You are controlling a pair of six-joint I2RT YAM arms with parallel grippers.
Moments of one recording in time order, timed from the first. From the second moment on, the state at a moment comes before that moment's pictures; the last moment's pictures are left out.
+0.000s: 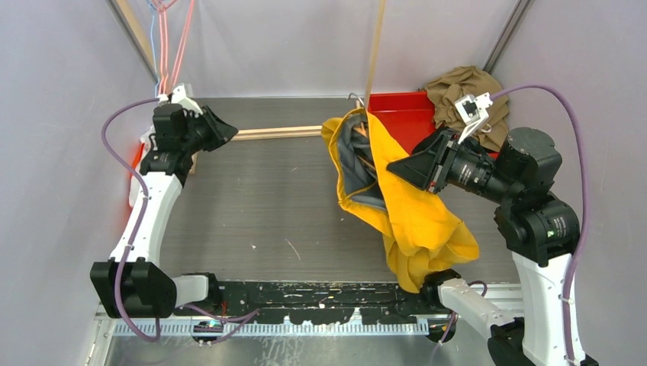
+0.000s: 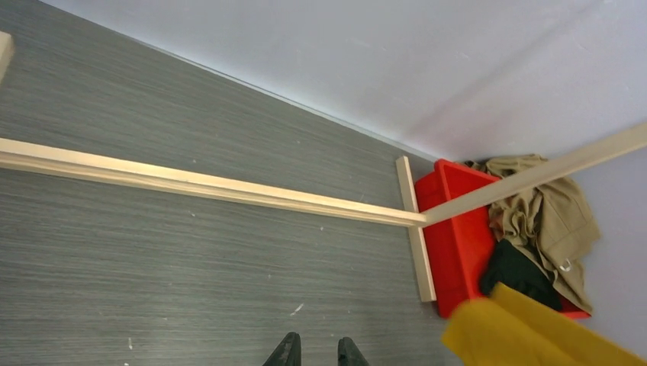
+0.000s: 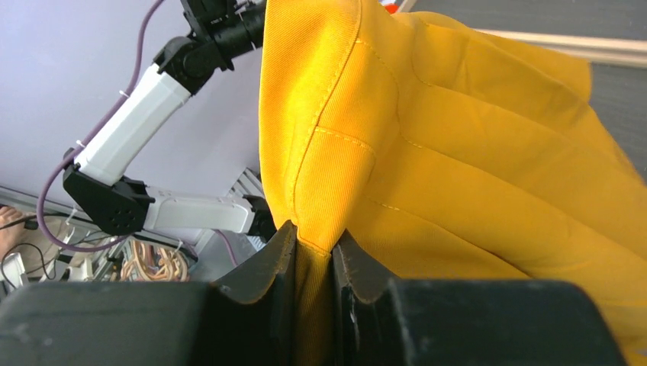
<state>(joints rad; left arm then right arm) 0.01 1.24 1.18 -0.33 0.32 -0.50 0.27 0.91 1.63 -0.92 -0.65 0.51</state>
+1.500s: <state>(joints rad) -0.91 1.12 1.45 -0.44 0.16 -0.32 0.27 1.07 1.48 -0.46 -0.61 0.71</state>
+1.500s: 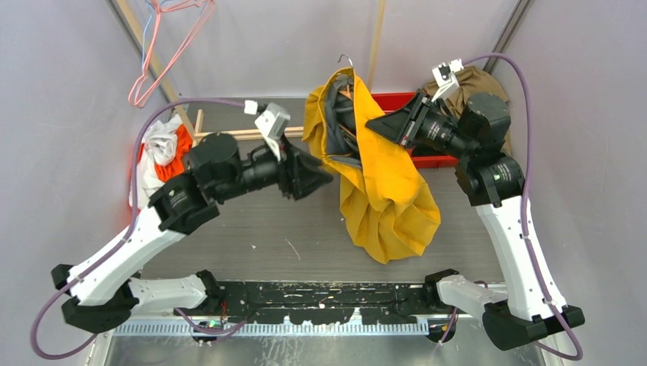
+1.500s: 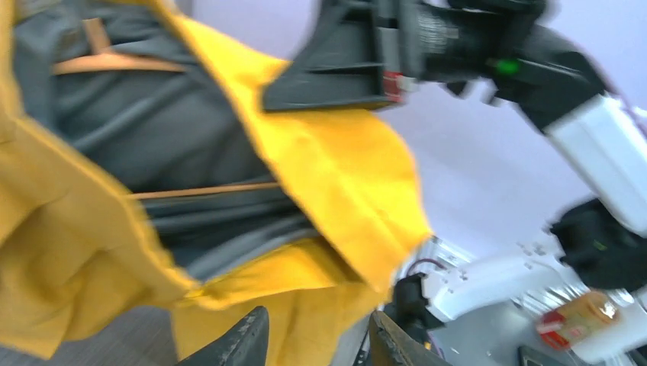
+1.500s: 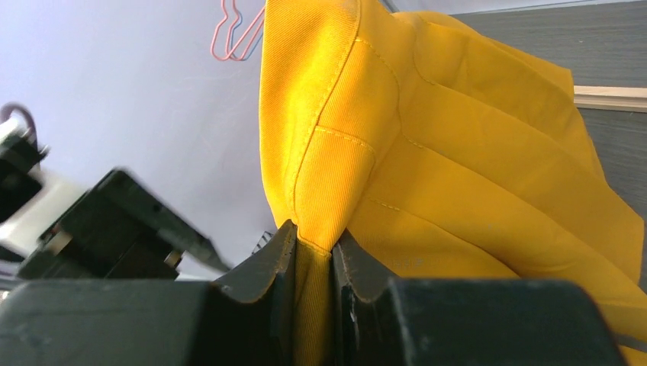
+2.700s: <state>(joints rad) -0.97 1.15 1.17 -0.14 -0.15 -0.77 0.27 1.01 1.37 -0.33 -0.57 0.77</state>
